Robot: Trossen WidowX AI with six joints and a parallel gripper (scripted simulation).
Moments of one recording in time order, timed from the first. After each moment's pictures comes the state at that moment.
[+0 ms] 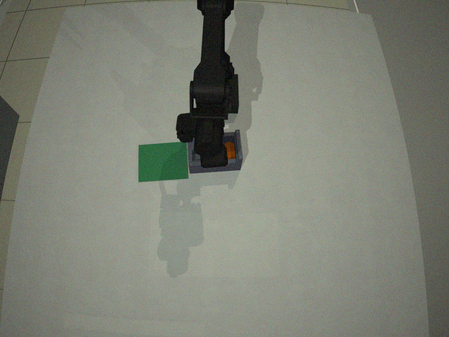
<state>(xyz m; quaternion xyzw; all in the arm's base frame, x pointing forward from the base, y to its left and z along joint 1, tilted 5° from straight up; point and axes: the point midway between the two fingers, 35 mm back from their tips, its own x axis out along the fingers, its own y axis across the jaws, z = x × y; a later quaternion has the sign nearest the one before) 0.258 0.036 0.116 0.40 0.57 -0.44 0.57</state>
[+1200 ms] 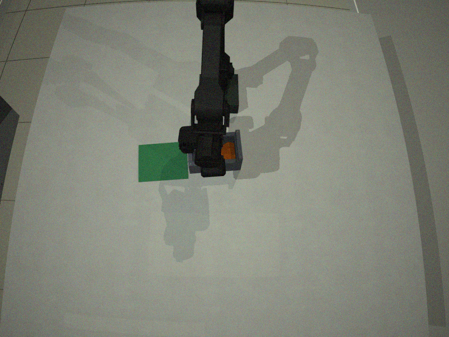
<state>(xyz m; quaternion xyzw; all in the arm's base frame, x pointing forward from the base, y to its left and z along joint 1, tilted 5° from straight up) 0.255 0.032 0.049 0.41 0.57 -0.44 0.56</state>
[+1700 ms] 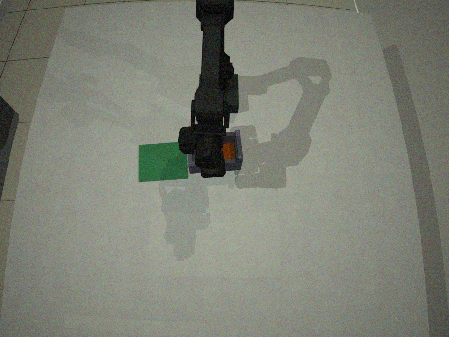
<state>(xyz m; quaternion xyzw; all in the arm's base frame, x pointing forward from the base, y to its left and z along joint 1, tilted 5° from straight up) 0.254 0.032 0.044 0.41 0.57 -0.44 0.56</state>
